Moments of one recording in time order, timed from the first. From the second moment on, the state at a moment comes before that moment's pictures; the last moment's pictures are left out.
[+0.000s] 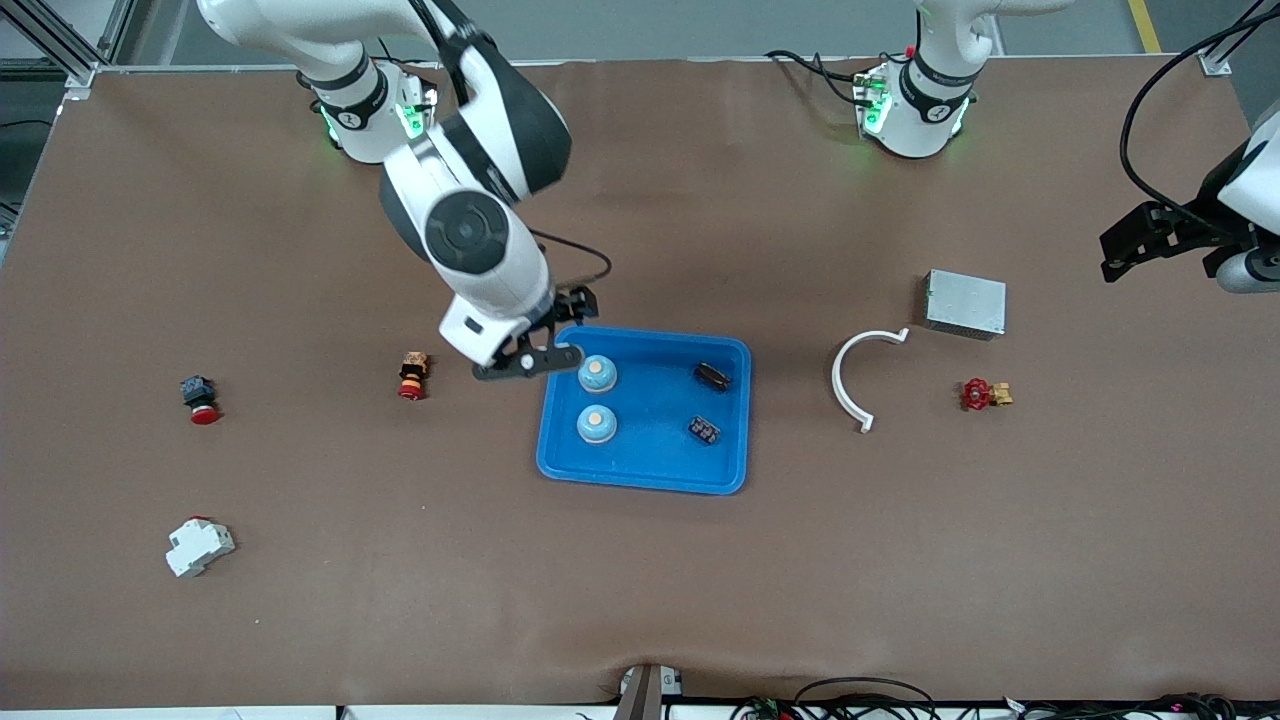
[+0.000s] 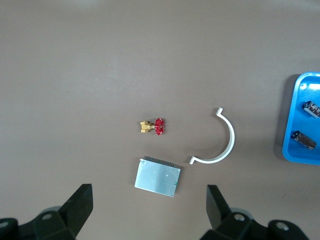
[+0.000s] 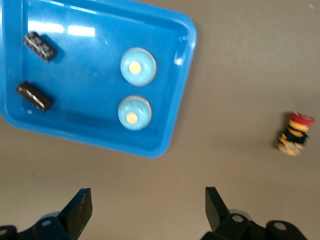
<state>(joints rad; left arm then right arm) -0.05 0.04 -0.04 -1.47 0.09 1.53 -0.08 0.62 0.38 -0.02 -1.52 0.13 1.76 0.43</state>
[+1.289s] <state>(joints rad) -0.05 0.02 -0.05 -1.46 0.08 1.53 -0.08 0.03 0.09 0.13 -1.62 0.12 1.55 0.15</state>
